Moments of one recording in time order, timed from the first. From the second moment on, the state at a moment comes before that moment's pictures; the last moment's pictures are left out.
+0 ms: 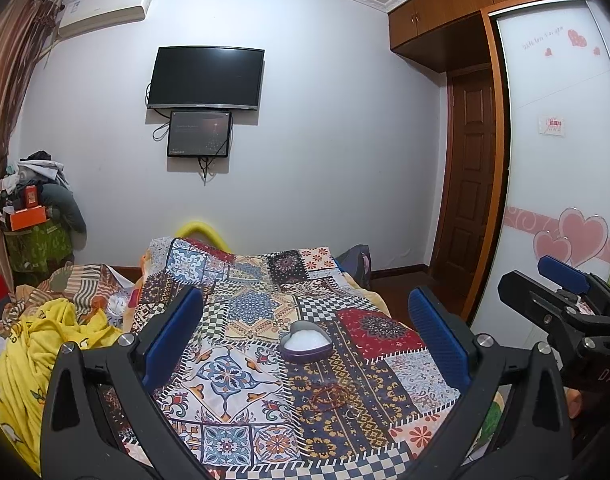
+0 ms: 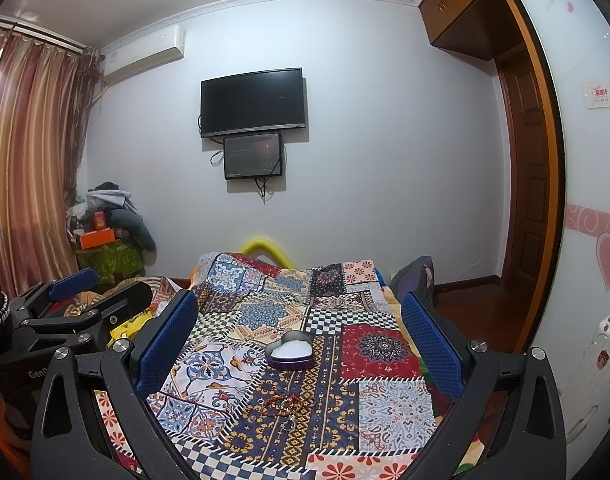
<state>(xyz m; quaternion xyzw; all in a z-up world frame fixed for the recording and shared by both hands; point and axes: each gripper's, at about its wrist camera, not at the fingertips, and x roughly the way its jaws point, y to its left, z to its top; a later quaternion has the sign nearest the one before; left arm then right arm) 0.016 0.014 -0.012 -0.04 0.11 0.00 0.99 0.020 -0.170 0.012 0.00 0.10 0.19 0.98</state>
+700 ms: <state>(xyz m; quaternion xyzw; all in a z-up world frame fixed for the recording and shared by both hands) 0.061 0.022 -0.045 -0.03 0.17 0.02 0.98 0.058 -0.169 -0.022 0.00 0.16 0.17 0.97</state>
